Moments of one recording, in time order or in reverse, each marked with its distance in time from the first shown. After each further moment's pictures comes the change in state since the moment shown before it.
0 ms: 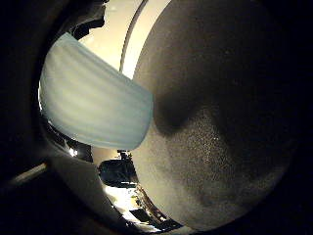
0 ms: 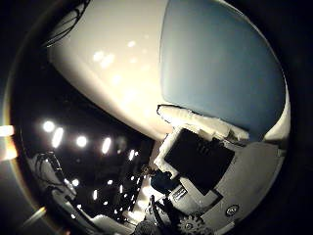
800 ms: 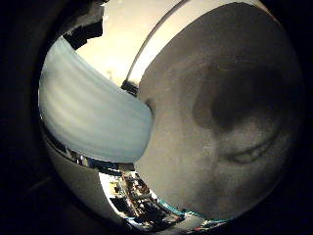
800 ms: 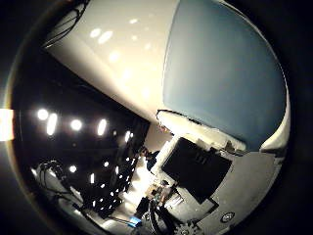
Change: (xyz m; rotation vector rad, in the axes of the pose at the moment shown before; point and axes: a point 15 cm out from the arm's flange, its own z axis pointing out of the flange) arm -0.126 0.014 0.074 -0.220 0.165 -0.209
